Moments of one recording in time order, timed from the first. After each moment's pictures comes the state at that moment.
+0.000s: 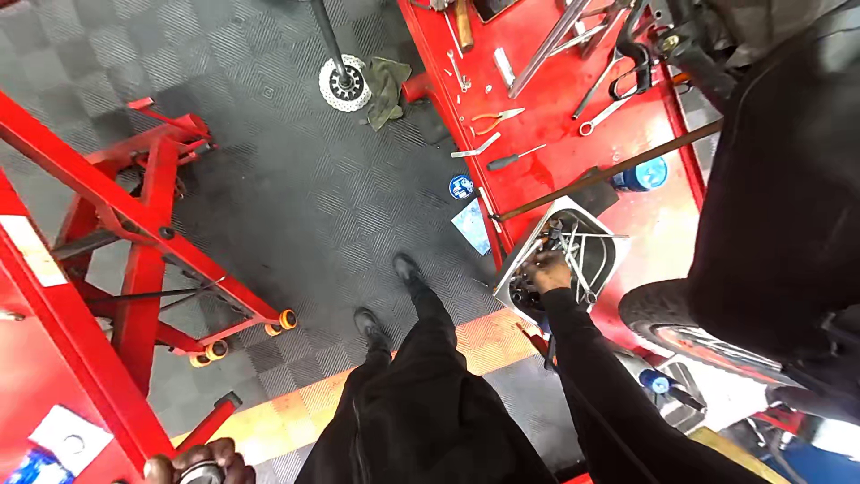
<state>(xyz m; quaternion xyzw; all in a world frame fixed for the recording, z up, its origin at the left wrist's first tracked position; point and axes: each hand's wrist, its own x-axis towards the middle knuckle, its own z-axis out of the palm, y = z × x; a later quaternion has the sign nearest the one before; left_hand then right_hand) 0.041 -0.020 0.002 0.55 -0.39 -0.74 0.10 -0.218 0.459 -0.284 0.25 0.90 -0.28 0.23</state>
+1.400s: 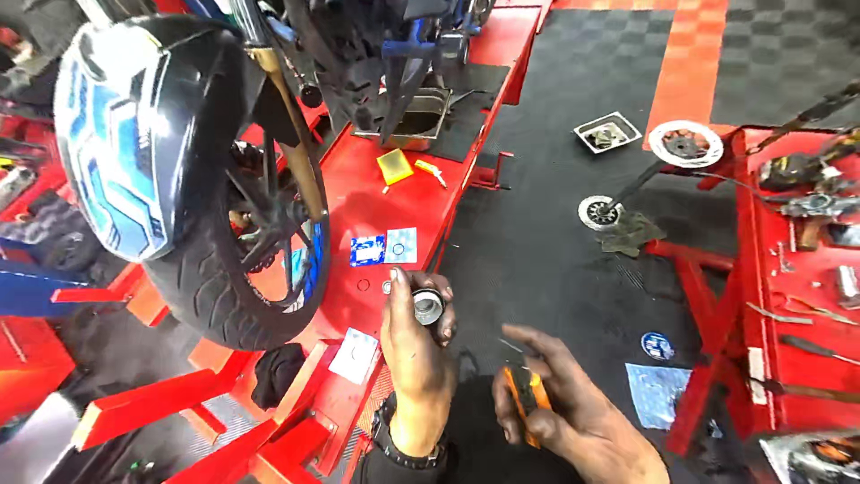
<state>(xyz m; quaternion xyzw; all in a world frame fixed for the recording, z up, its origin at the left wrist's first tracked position) 0.320 -0.126 0.126 0.33 -0.34 -0.71 0.52 0.197 0.015 0.090 -0.48 0.39 -0.60 0.51</state>
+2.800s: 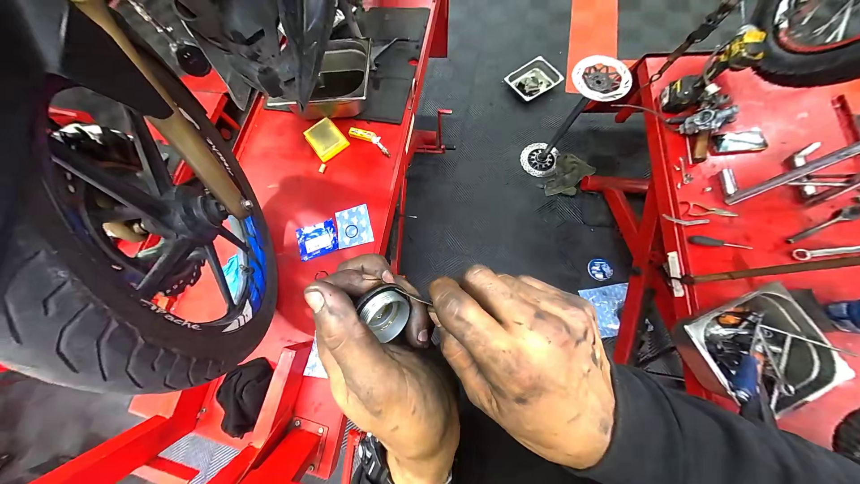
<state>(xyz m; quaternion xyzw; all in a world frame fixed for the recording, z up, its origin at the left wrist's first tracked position) 0.313 -0.097 0.158 0.32 -0.45 -0.57 0.61 0.231 -0.026 0.159 -0.63 0.70 -0.31 -0.09</state>
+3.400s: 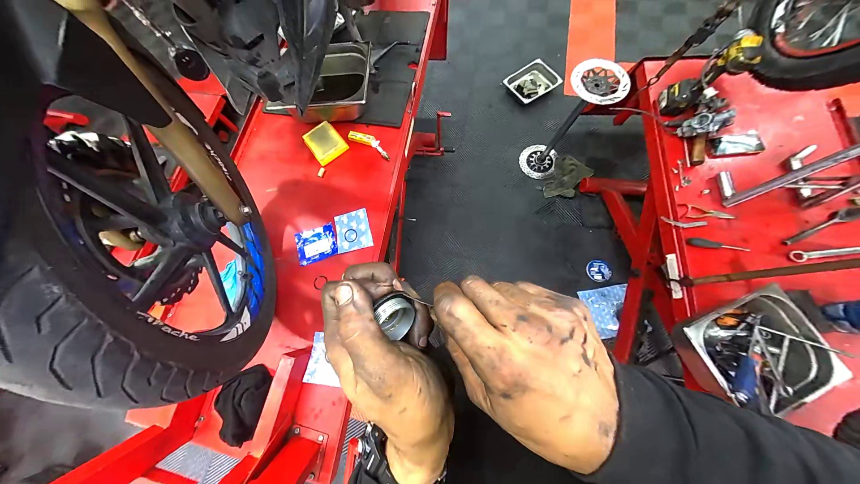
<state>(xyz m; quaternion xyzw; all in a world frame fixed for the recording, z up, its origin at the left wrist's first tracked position) 0.311 -0.106 0.142 0.33 -0.47 -0.57 0.58 0.224 -0.032 0.159 -0.65 0.71 -0.25 -0.07</state>
